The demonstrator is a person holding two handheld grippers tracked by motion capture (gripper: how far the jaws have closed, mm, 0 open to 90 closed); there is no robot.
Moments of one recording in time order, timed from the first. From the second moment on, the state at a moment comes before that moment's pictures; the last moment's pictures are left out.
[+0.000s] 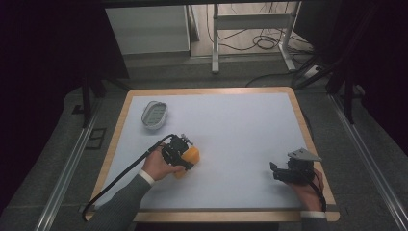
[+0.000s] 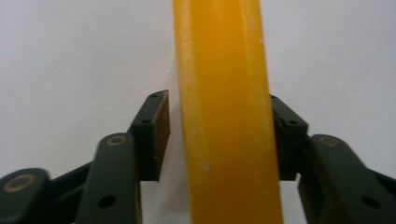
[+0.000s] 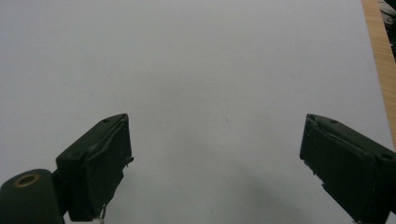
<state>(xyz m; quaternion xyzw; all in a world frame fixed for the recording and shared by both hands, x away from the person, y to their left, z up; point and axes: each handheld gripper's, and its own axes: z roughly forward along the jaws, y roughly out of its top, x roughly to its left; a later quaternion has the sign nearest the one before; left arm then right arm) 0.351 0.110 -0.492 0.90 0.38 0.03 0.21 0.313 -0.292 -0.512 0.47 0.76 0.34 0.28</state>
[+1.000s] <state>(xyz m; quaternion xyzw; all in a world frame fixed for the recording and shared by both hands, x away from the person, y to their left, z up) 0.364 0.141 -0.474 0.89 0.39 0.03 0.25 0.310 -0.296 -0.506 0.48 0.74 0.35 0.31</state>
